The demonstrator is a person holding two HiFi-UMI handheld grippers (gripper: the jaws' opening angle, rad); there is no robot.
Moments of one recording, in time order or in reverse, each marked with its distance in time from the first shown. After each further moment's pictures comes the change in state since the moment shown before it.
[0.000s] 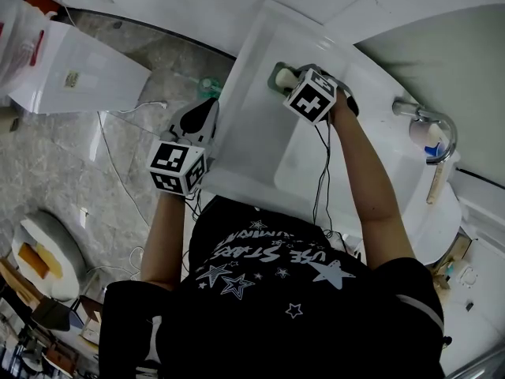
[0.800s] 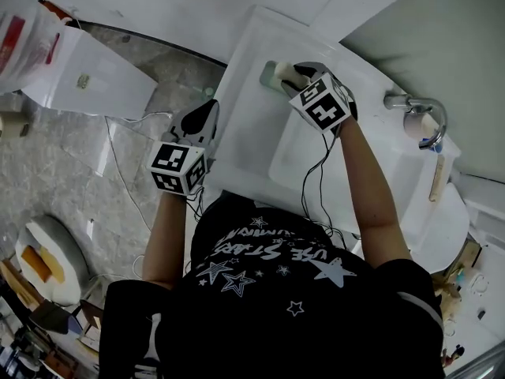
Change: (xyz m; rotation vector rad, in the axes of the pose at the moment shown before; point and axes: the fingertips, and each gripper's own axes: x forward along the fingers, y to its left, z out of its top) left arm -0.026 -0.040 0.020 0.055 -0.052 0.016; right arm -0.082 -0.004 0.011 0.113 -0.318 -0.147
